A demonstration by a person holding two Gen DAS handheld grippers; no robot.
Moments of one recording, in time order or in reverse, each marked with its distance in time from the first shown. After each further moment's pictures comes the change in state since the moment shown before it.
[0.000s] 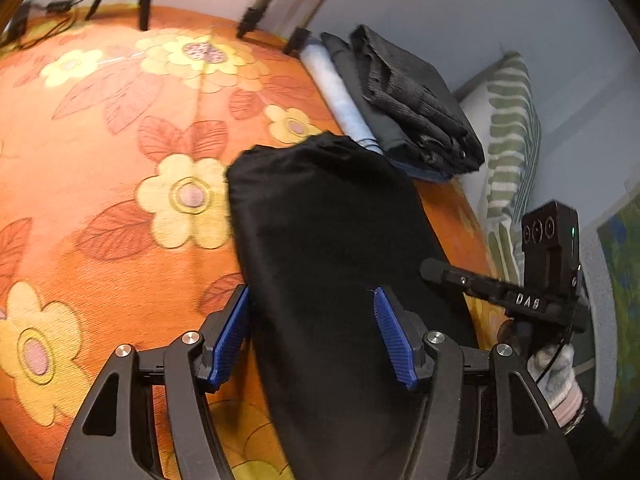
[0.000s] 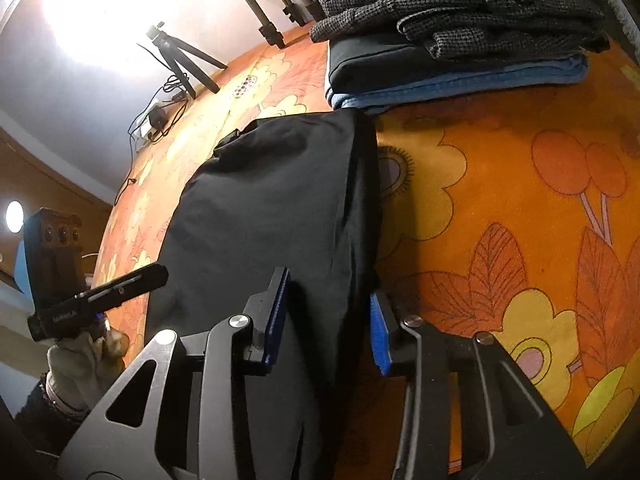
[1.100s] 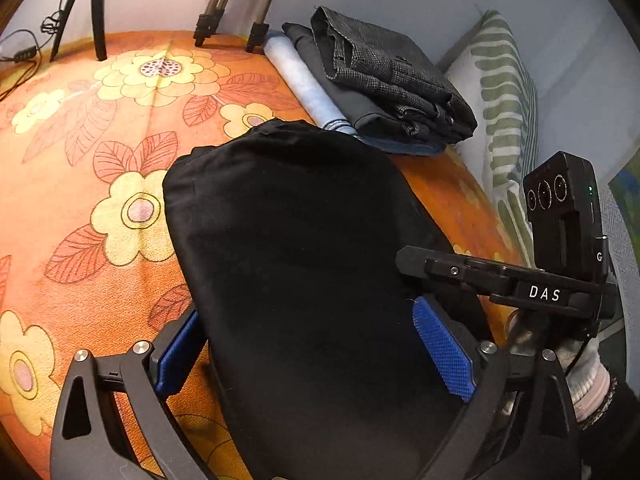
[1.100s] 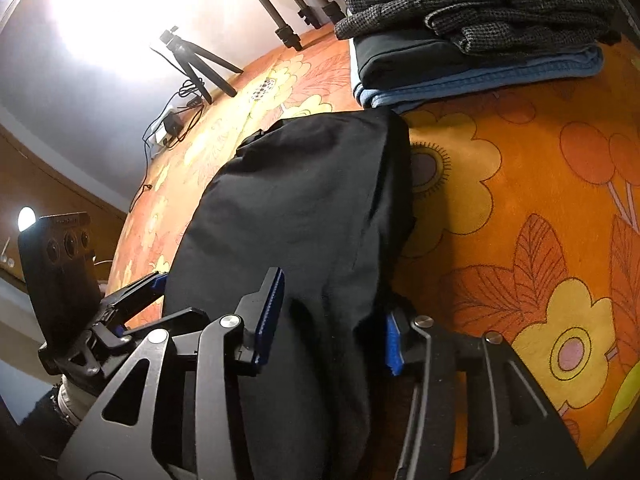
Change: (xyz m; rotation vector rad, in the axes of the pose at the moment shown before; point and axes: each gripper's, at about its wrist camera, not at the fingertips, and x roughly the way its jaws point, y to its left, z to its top) left arm 0.019 -0.032 -0.001 0.132 0.020 0.057; right arm 0.013 0.012 0.002 -0.024 -0.013 0.051
